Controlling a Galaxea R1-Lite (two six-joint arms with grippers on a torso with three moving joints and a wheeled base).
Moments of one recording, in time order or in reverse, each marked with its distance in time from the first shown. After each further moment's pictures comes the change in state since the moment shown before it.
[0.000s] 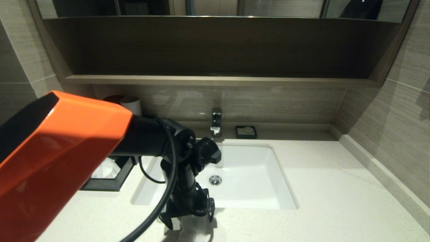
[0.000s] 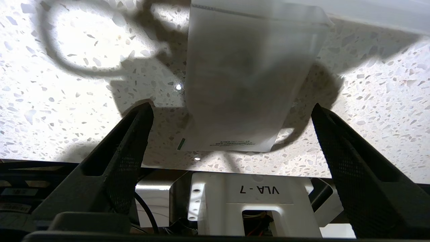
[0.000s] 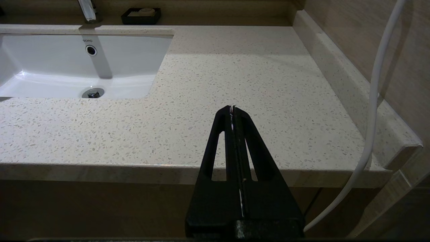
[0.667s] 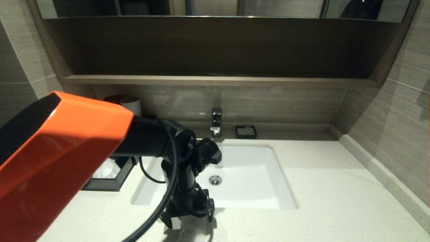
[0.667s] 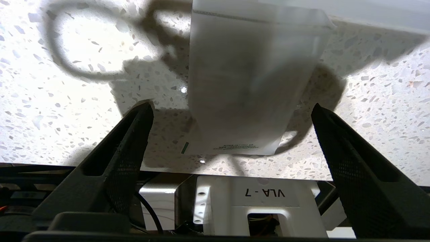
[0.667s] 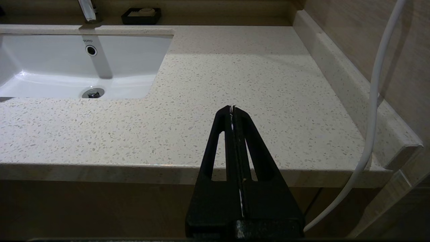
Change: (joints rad) left arm -0.004 0.003 0.001 0.000 0.021 0.022; right arm 0.000 0.000 0.000 0.000 0.000 0.001
